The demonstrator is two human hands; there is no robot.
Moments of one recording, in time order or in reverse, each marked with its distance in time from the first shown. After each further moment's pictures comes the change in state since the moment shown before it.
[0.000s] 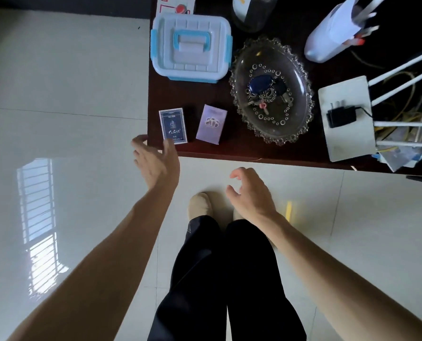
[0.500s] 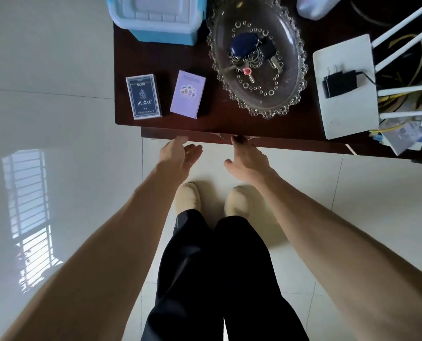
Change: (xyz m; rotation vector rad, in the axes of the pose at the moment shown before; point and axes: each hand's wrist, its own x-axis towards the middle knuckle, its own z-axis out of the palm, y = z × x) left_hand -0.030 -0.041 0.087 -0.699 -0.436 -0.684; right_hand 0.075 0.074 0.016 -0.313 -0.226 0.049
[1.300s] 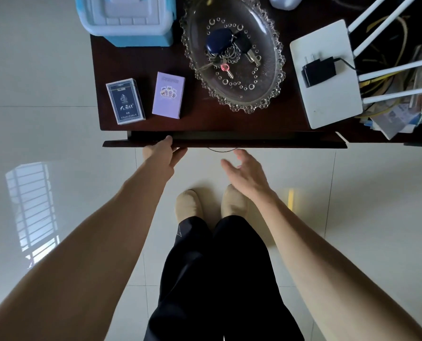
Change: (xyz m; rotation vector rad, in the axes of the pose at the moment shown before) left_hand 0.001 0.002 0.011 0.111 0.162 0.120; right_hand -0.047 0.024 0.016 0.604 0.095 0.228
